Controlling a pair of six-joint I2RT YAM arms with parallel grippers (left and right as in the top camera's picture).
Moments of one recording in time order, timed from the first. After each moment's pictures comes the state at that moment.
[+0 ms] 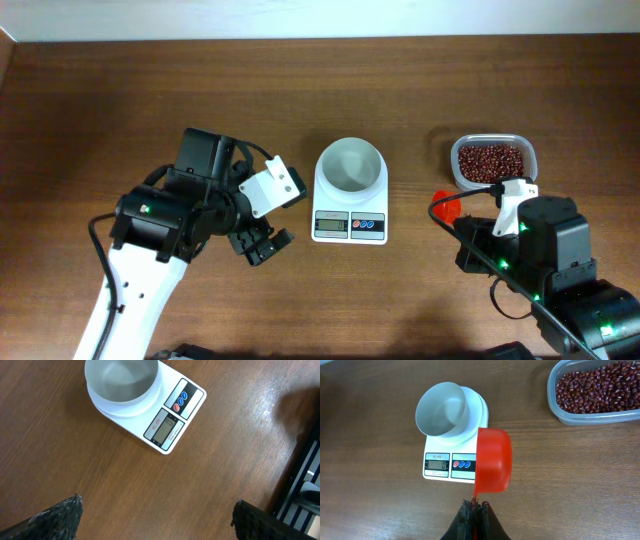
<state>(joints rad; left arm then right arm) -0.28 1.22 1.29 -1.19 0.35 0.70 0.28 0.79 1.01 -1.01 -0.11 0.42</state>
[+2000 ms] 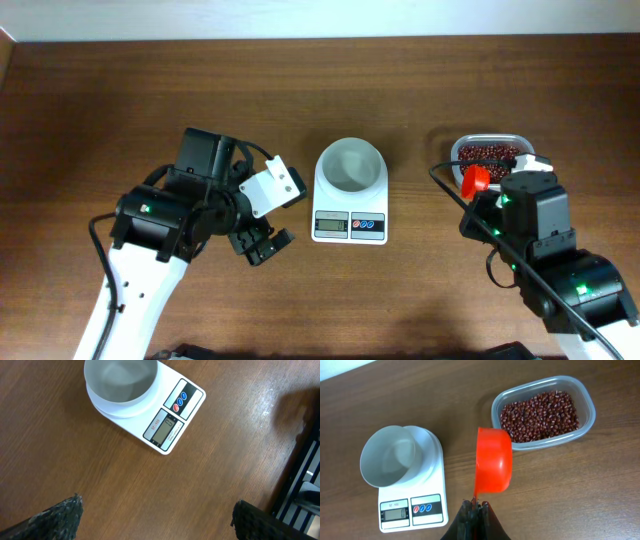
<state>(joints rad) -0.28 1.22 1.29 -1.19 0.35 0.70 0.28 0.91 1.01 -0.90 0.17 0.51</state>
